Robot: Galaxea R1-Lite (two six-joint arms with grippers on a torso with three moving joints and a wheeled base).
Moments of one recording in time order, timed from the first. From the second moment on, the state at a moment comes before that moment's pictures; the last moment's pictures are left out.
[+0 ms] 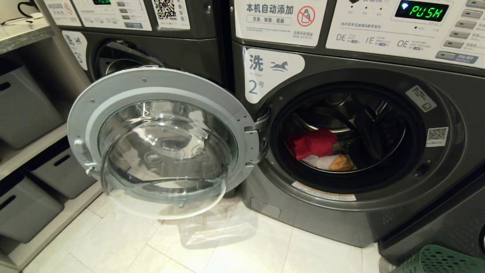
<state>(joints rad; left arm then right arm) 0.00 0.00 0.00 0.00 0.00 0.00 0.00 0.00 0.00 0.00 -0.02 -0.01</state>
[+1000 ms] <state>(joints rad) 0.00 0.00 0.00 0.00 0.00 0.00 0.00 0.00 0.00 0.00 -0.02 -0.01</state>
